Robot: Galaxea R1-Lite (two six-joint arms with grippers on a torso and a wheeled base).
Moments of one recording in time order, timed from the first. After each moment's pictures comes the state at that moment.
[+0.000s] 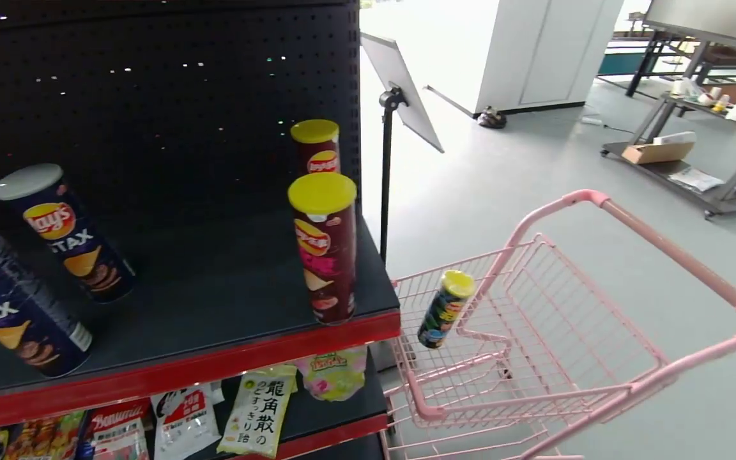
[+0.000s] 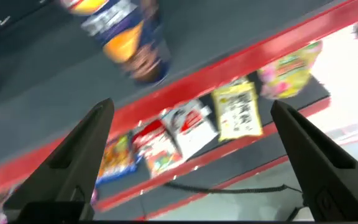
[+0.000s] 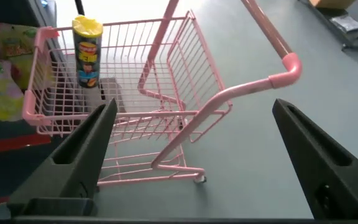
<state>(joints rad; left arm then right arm) -0.27 0.36 -0.47 0.40 0.27 0.21 0.06 0.24 -0.27 0.19 -0.17 -0.17</state>
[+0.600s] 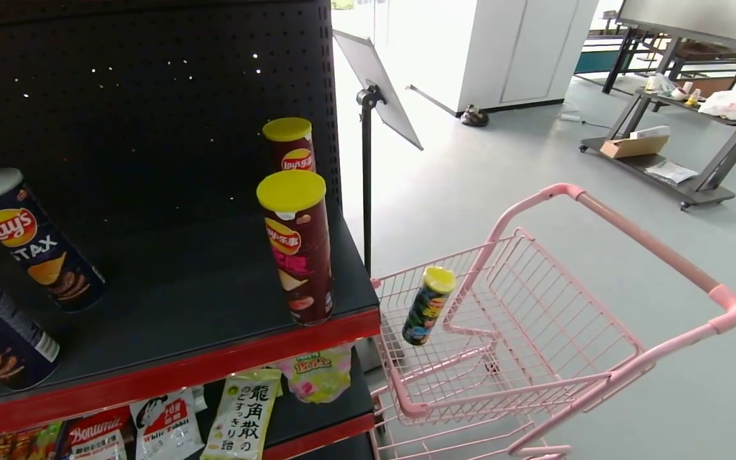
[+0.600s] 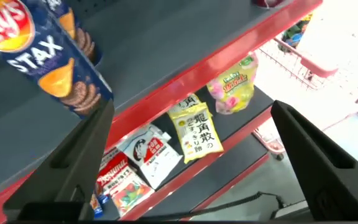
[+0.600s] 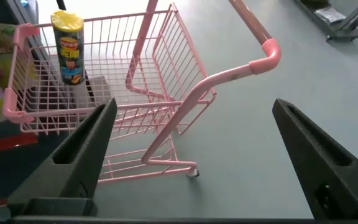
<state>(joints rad) -0.36 0.26 -0.45 0.42 0.14 0.21 0.06 0.24 -0.27 0.19 -0.17 -0.17</state>
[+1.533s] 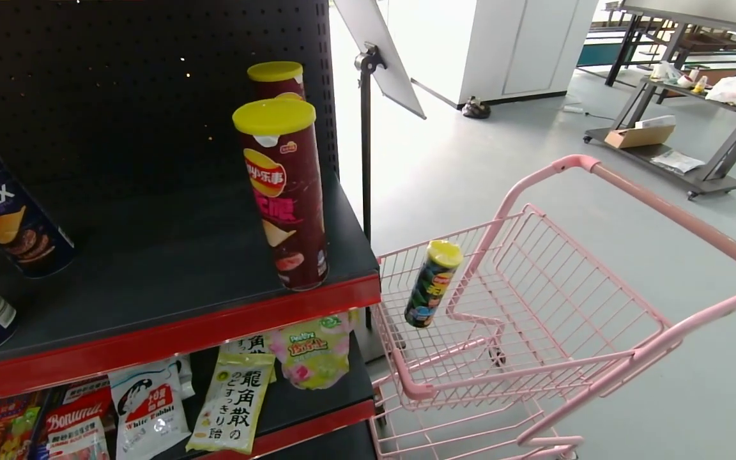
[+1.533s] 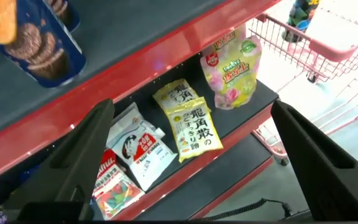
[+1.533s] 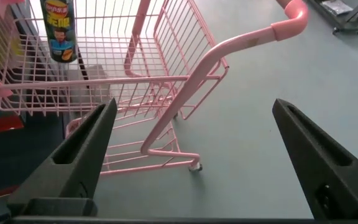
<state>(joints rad) -0.36 0.16 -0.41 0.41 0.15 0.21 0.06 0.21 -0.24 0.19 -0.18 -0.17</state>
